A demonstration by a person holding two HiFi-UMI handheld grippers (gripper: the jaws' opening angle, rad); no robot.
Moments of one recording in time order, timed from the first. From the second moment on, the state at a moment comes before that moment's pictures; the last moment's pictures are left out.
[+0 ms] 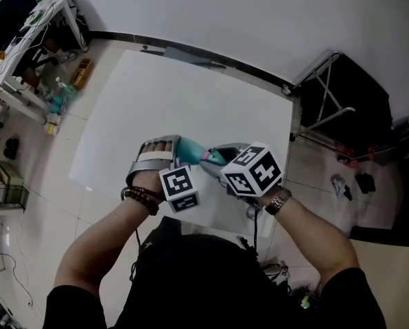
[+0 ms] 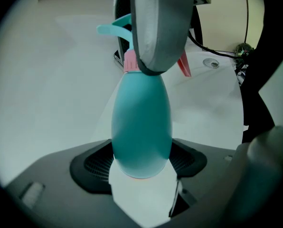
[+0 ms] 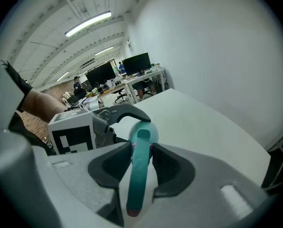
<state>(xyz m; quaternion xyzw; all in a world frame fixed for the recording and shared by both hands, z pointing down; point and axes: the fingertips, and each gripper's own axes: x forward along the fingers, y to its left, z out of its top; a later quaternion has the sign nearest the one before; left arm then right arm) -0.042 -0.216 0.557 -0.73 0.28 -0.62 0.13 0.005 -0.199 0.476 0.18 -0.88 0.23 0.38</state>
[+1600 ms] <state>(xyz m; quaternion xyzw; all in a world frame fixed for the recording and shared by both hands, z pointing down) -0.023 -0.146 0.559 -0.79 0.11 -0.61 0.04 0.010 -0.125 0.468 -0.04 -0.67 -0.58 0.45</state>
